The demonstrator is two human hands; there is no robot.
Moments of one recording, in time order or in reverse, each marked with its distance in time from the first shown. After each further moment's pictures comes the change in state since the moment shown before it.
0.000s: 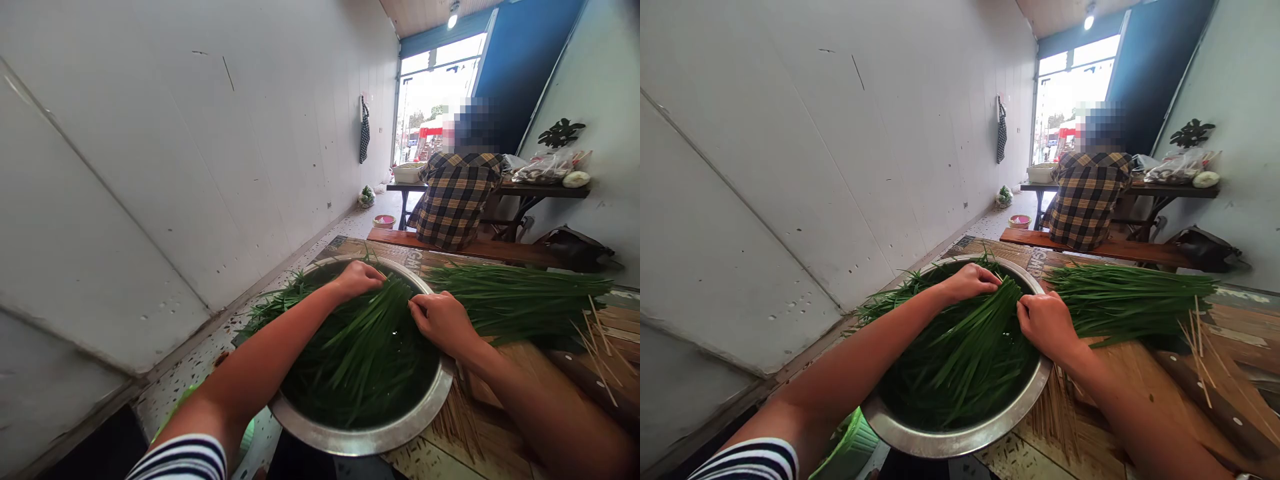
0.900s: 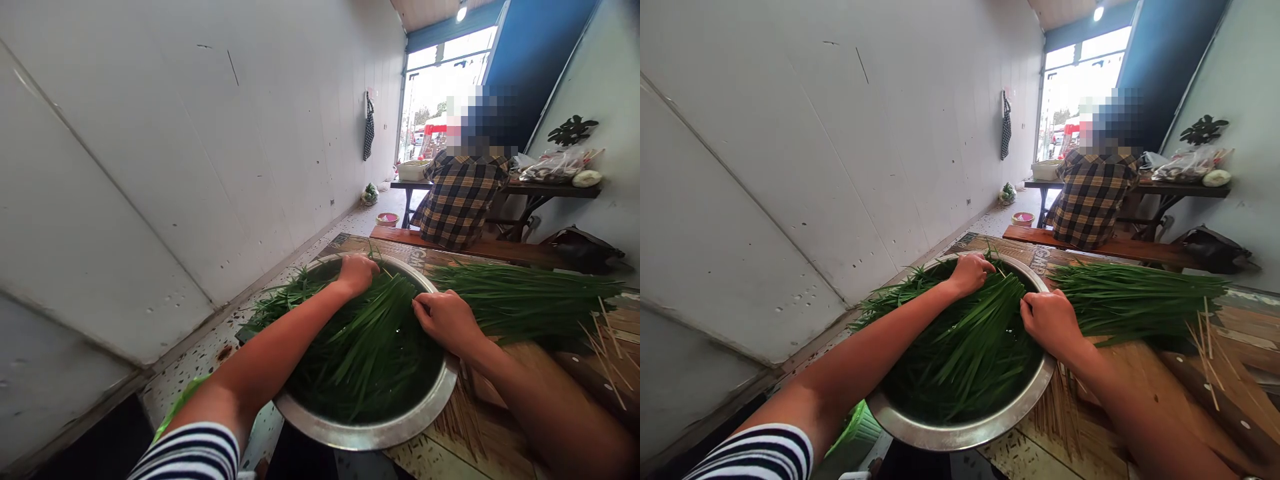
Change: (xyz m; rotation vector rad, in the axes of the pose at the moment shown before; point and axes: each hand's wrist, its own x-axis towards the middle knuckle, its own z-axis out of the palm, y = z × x) left_hand 0.013 -0.012 0.002 0.746 0.186 0.041; right_hand 0.001 0.000 -0.001 -0.068 -0.048 0.007
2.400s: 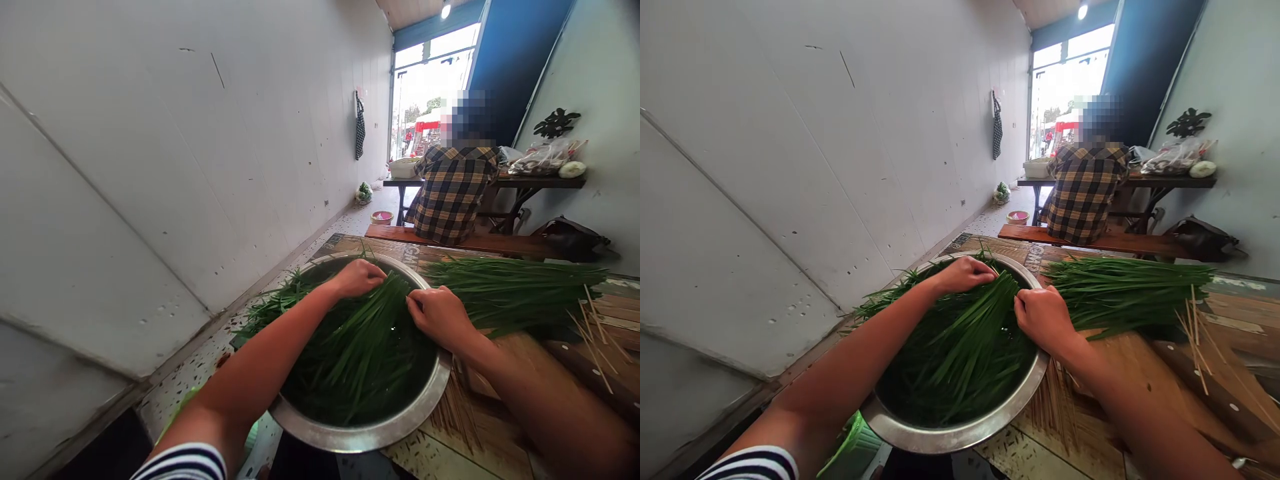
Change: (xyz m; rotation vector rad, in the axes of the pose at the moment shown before) left_hand -0.013 0.009 -0.030 -0.423 -0.158 0.114; right_hand -0.001 -0.003 0.000 0.018 0.051 0.009
